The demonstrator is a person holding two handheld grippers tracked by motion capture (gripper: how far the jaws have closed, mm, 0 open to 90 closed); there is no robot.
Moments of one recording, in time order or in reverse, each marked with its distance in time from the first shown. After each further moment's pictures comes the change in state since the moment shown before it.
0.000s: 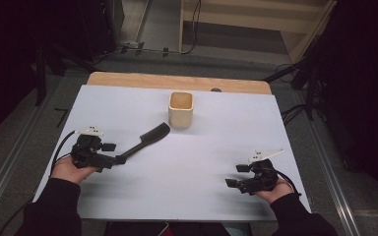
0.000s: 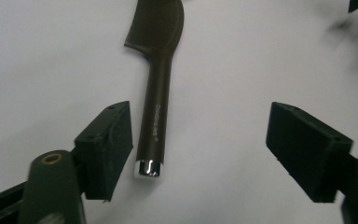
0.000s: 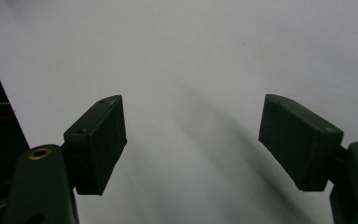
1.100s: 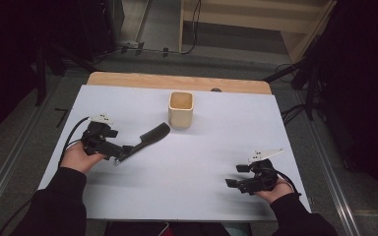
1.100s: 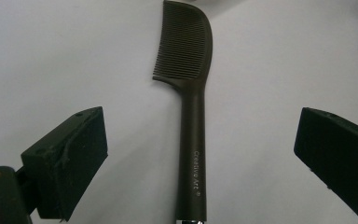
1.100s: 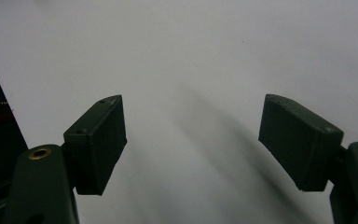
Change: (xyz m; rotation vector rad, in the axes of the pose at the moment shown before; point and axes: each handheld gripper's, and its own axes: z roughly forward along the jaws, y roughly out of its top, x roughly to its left) left arm 0.016 0.027 0.024 0.039 0.063 0.069; right arm -0.001 0.000 0.001 0.003 -0.002 0.002
